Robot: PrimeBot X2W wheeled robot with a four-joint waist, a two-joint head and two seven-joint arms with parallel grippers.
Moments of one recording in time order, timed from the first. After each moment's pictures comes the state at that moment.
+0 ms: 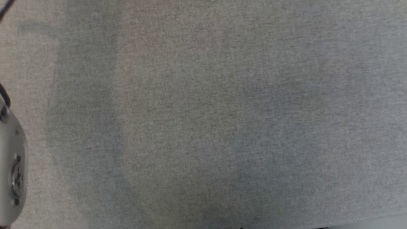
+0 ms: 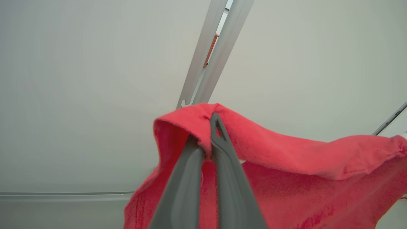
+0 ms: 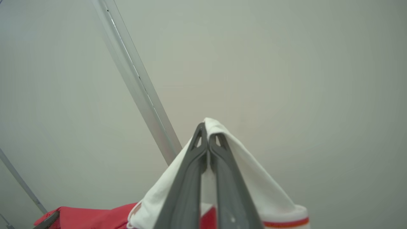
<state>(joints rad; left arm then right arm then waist) -1.49 0.21 -0.12 0.36 -0.67 0.04 0.38 -1.63 -0.12 -0.20 0.26 0.49 0.13 0.45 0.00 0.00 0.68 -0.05</state>
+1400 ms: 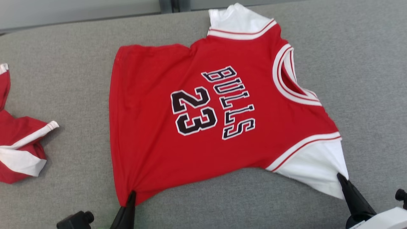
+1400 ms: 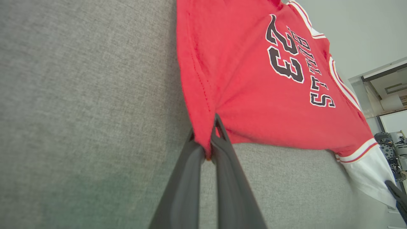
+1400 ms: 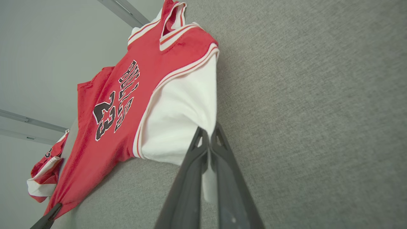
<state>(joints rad) 0.14 0.29 -0.39 -0.01 -0.96 0.11 -0.11 0.20 -0.36 0.11 -0.04 1.00 0.13 -0.07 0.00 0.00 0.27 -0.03</state>
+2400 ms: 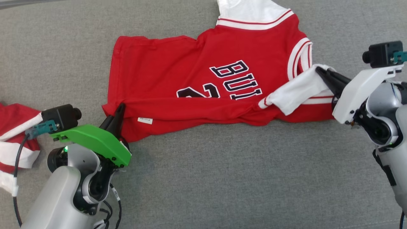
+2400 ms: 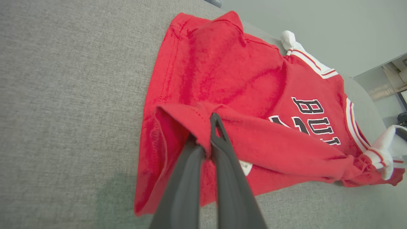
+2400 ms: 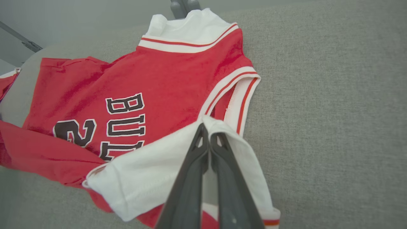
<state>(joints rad) -0.35 0.35 -0.39 0.06 -0.95 0.19 0.19 -0.54 -0.41 0.19 0.18 0.69 0.13 0.48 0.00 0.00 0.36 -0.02</state>
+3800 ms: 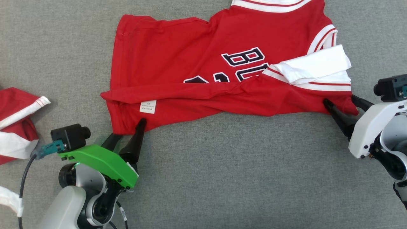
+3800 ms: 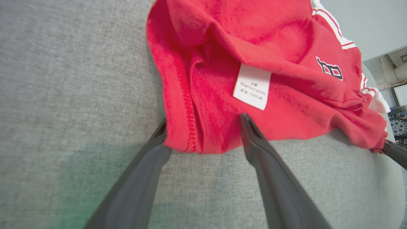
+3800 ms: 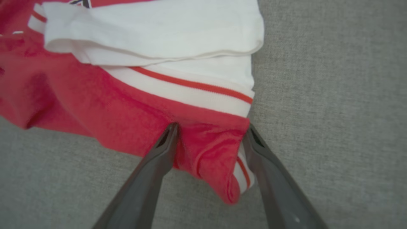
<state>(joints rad) -0.25 0.36 -0.42 -0.01 -0.98 0.16 0.18 -0.32 -0.49 0.14 0.01 0.58 0.13 0.50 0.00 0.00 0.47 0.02</state>
